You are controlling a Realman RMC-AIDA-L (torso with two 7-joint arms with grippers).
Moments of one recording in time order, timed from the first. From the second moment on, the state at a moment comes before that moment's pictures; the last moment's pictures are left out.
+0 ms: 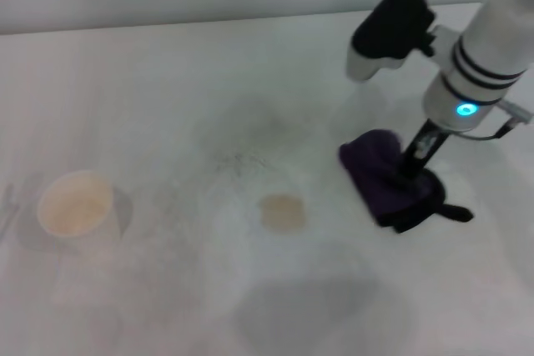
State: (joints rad) left arm -0.20 -2.08 1.05 0.00 0.55 1.52 -0.15; right arm 0.82 2.03 -1.46 -0.82 -2.71 -1.37 2.54
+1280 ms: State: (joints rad) left arm -0.19 -2.09 1.06 0.00 0.55 1.53 -0.15; right arm 1.03 2.03 -2.04 -0.76 -2.28 -1.20 2.66
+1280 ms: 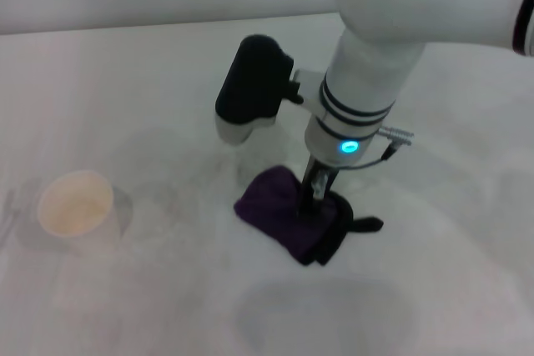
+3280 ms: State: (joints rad) left arm -0.20 -2.08 1.06 0.01 0.55 1.52 -0.14; right arm 0.78 2.00 -1.45 -0.87 -2.69 -1.32 2.64
